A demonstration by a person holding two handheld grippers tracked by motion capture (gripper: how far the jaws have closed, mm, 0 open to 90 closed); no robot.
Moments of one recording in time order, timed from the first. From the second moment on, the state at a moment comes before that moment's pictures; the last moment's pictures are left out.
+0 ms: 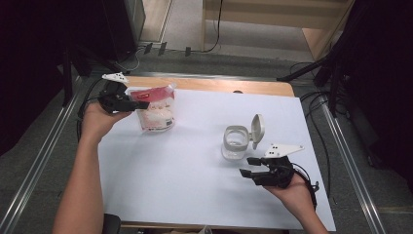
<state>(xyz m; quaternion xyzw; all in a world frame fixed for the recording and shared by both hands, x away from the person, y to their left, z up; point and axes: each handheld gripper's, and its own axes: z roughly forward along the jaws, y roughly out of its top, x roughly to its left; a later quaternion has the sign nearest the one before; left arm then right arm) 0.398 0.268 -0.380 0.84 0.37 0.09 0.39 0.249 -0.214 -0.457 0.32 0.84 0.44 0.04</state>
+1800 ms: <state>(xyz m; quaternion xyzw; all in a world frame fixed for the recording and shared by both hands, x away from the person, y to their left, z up) 0.332 0.199 -0.306 0.83 0.34 -0.01 0.44 0.262 -0.113 -0.457 0.27 0.84 0.47 0.03</state>
